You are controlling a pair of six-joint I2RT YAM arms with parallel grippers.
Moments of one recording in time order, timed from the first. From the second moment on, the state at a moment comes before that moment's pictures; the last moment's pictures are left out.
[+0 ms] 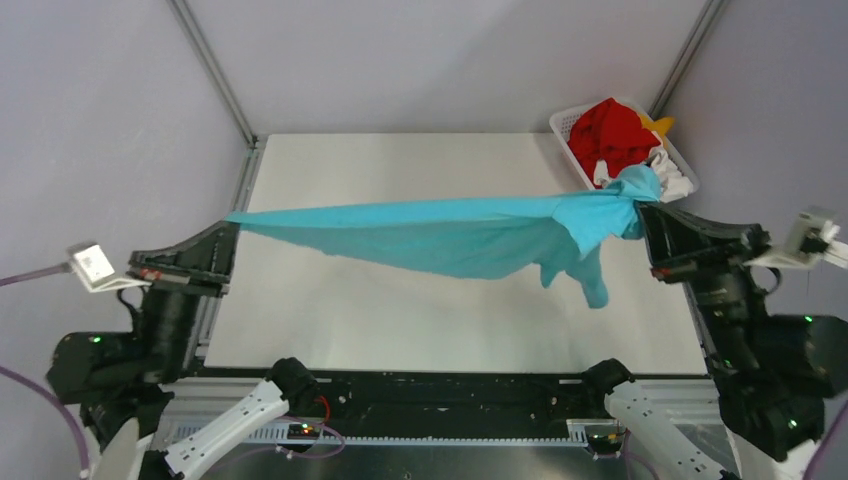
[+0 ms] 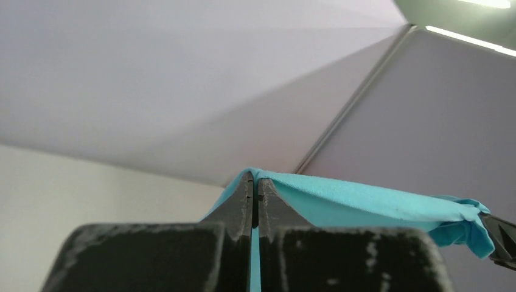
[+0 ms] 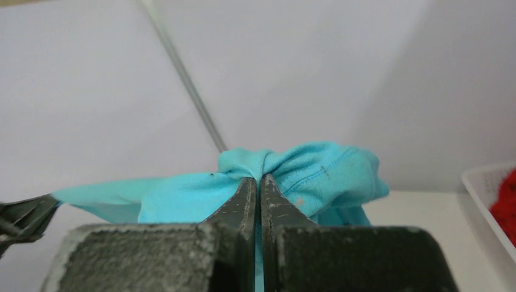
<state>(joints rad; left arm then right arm) -0.74 0.35 1.18 -0.42 -0.50 -0.44 0.41 0.51 1.30 -0.38 0.07 0.42</state>
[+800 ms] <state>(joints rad) -0.32 1.37 1.09 -0.38 -0.73 -0.50 0.34 1.21 1.06 -0.36 0.29 0.58</state>
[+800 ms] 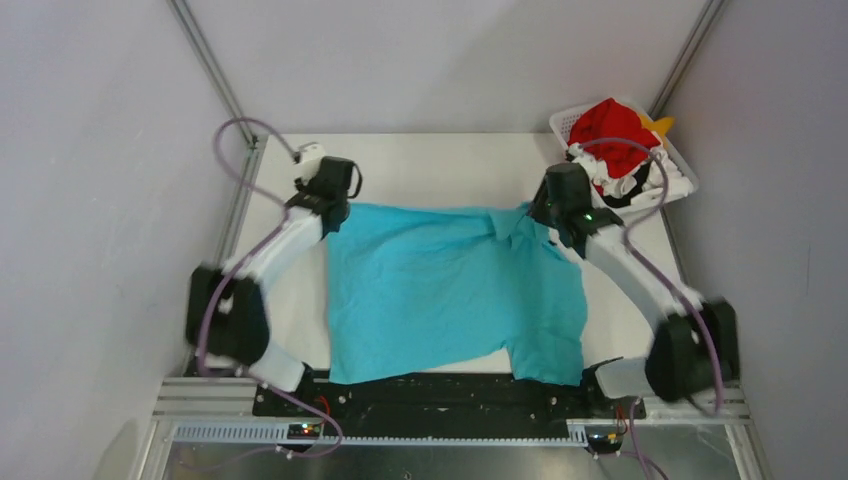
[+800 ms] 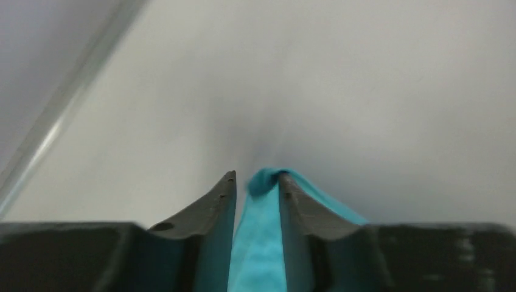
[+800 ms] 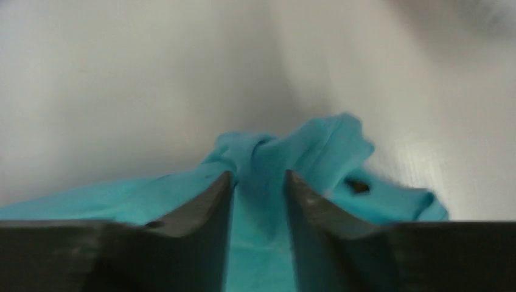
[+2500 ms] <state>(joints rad) -0.47 1.48 0.72 -0.27 -0.30 -0.74 0.27 1.82 1.05 -0.02 -0.07 0.73</state>
